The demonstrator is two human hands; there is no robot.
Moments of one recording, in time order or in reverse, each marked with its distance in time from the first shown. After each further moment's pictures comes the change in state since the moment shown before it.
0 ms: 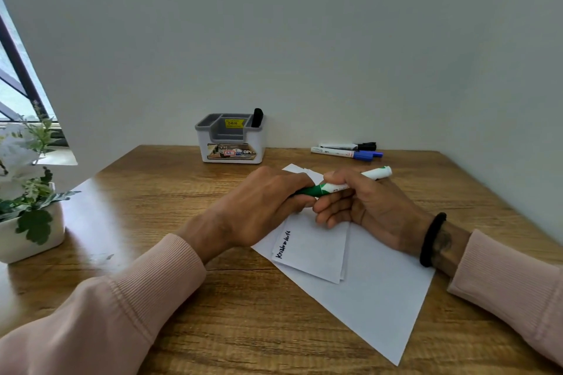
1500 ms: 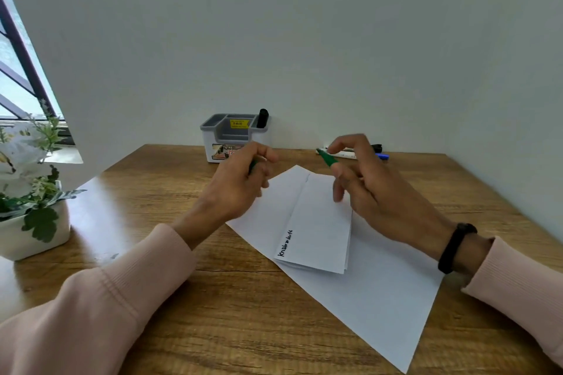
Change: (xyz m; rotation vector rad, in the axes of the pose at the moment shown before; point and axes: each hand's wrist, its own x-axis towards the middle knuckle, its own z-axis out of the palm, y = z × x) left_hand -0.008 -0.043 0.003 -0.466 0.282 -0.578; right_hand -0.001 -0.007 -0.007 -1.050 0.076 -0.507
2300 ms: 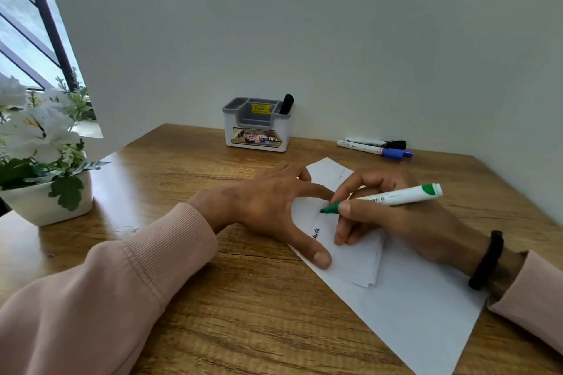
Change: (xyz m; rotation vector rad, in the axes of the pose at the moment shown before) left_hand -0.012 0.024 -0.004 0.598 -0.746 0.070; right_hand -0.013 -0.025 0.005 0.666 -0.289 0.274
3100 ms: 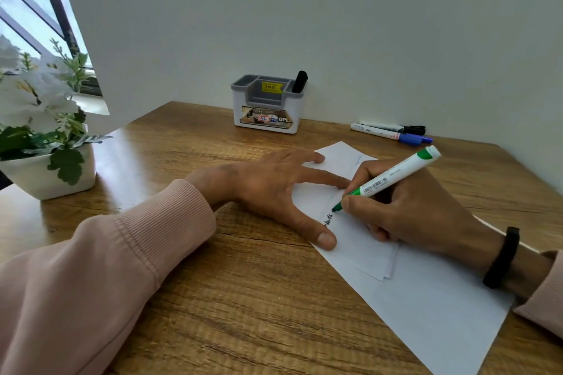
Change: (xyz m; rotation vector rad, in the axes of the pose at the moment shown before) left_hand -0.003 -0.013 0.001 -0.035 -0.118 -0.028; right_hand 0.009 0.013 0.008 -0.415 0.106 -0.075
